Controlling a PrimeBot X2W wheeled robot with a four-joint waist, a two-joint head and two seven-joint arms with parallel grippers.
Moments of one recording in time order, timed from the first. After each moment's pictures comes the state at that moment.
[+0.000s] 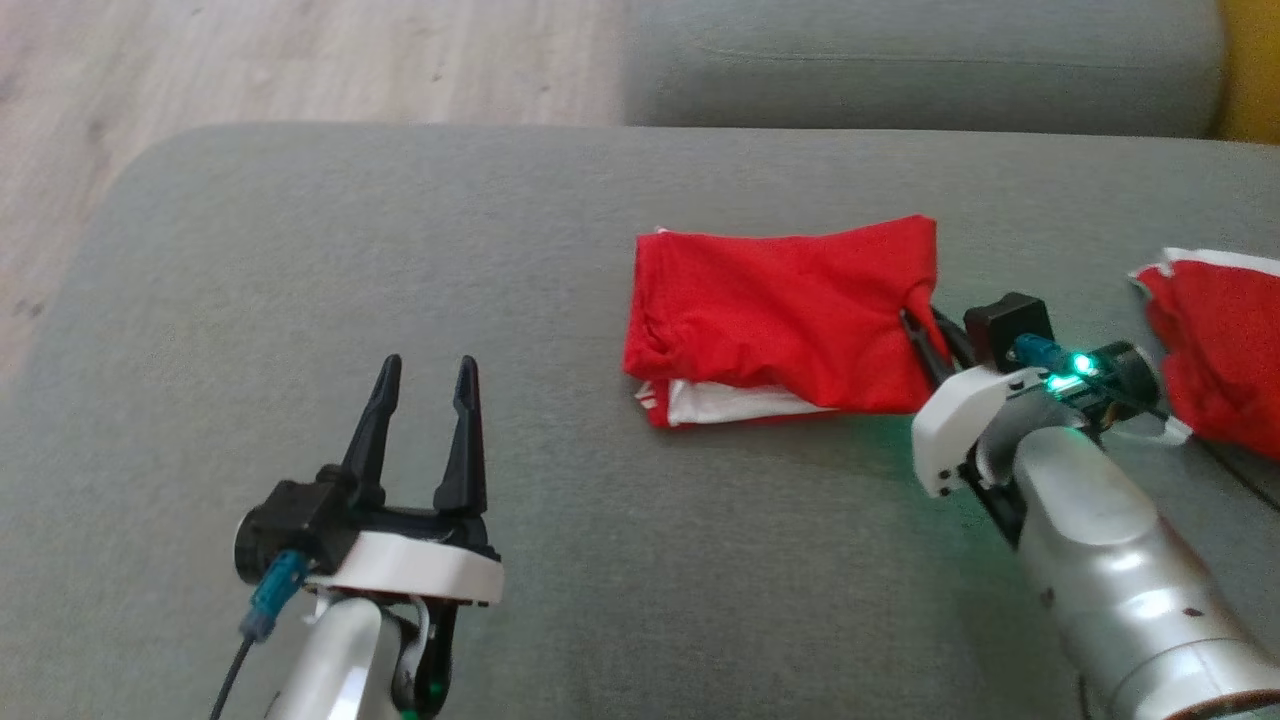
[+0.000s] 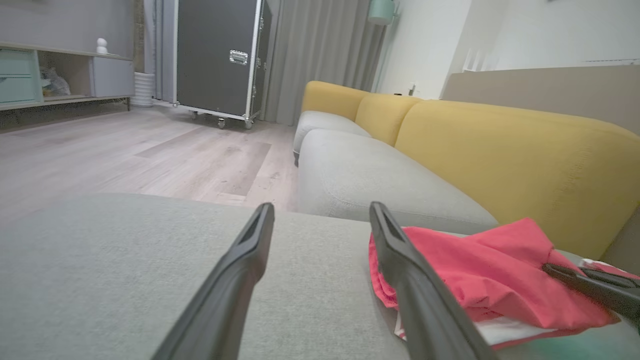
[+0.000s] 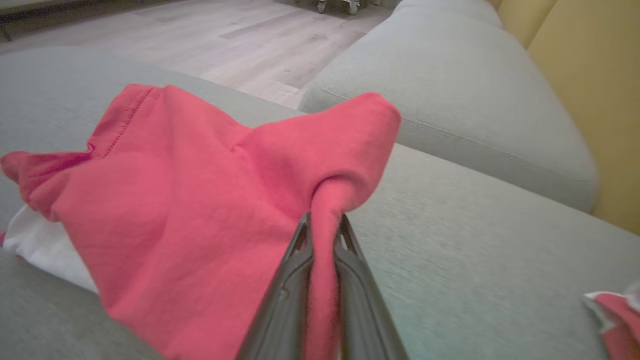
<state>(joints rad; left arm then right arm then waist) -0.20 0.04 -0.24 0.33 -0.31 -0.07 -0.26 -0.67 -0.10 0.26 1.11 -0.03 0.13 -0.20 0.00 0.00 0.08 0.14</state>
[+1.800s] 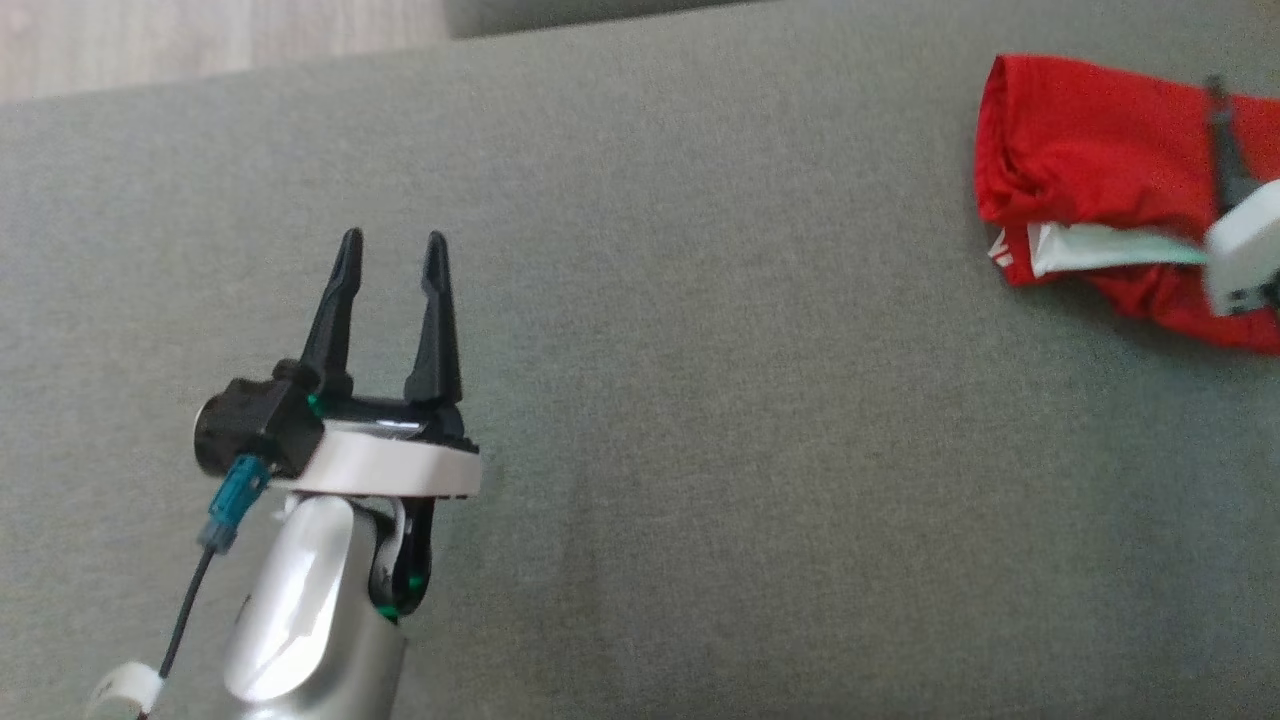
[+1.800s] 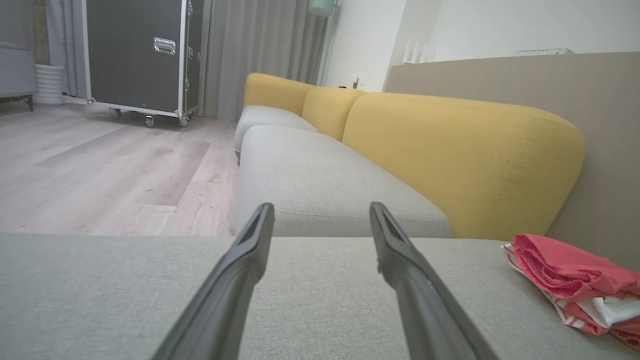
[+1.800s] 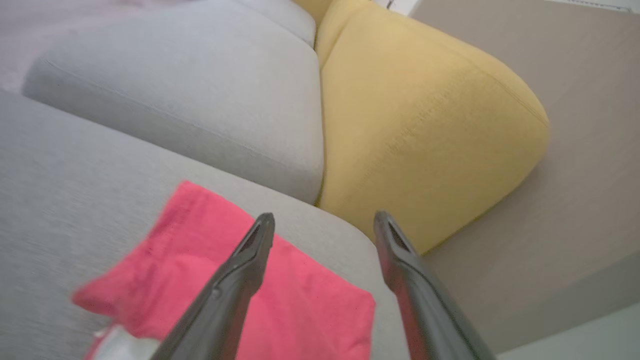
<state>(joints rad) -0.36 0.04 -0.21 0.31 -0.30 -0.08 -0.26 -0.65 -0.45 0.05 0.54 -0.13 0.13 0.08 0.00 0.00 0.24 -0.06</state>
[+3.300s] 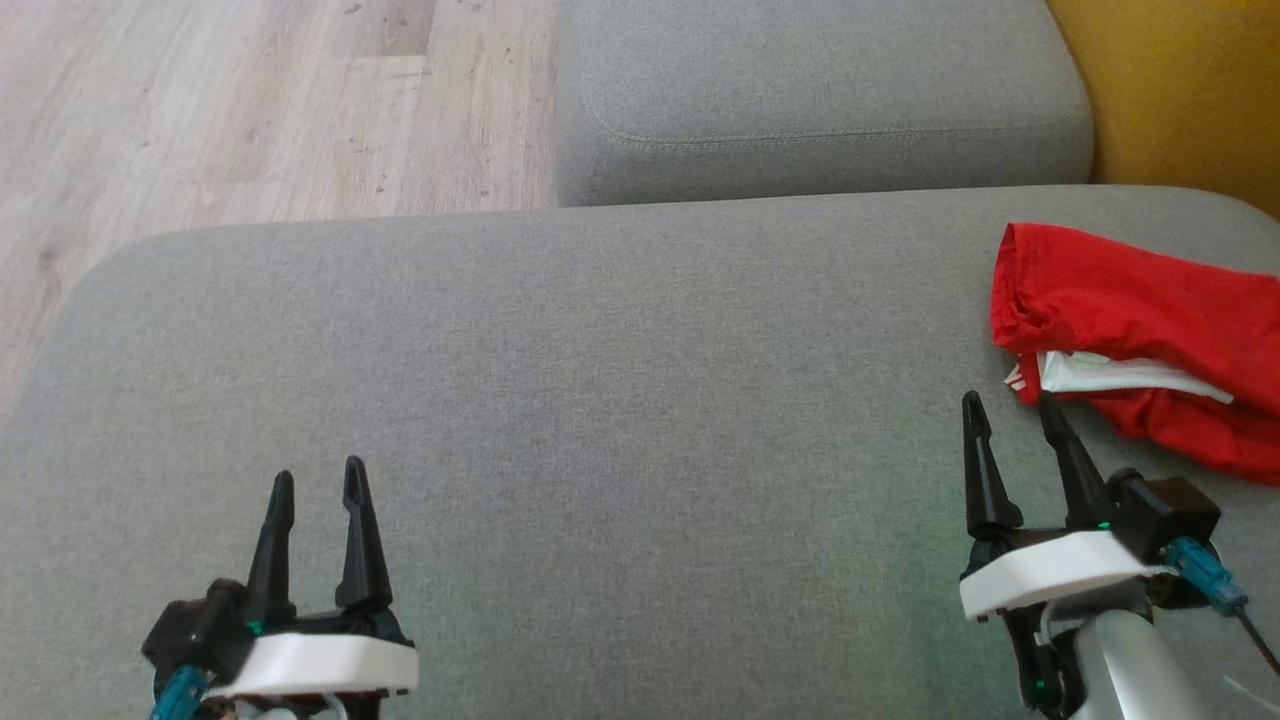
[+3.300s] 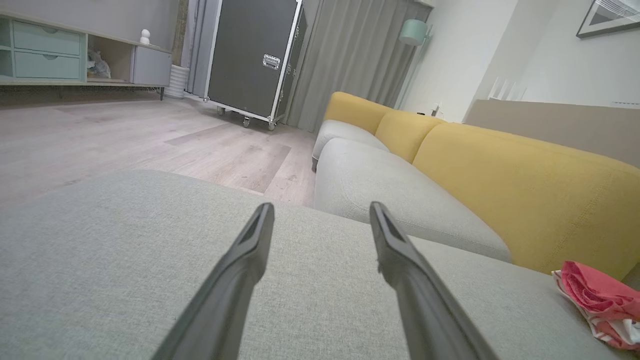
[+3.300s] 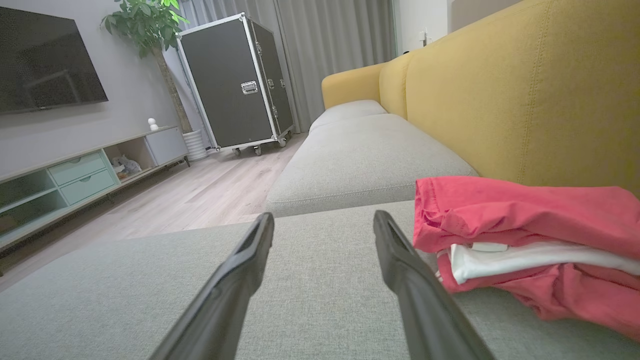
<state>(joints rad) -0.01 0.04 -0.06 0.27 -0.37 -0.09 -0.26 -0.11 -0.05 0.04 0.38 0.21 0.13 -0.25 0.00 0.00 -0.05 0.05</state>
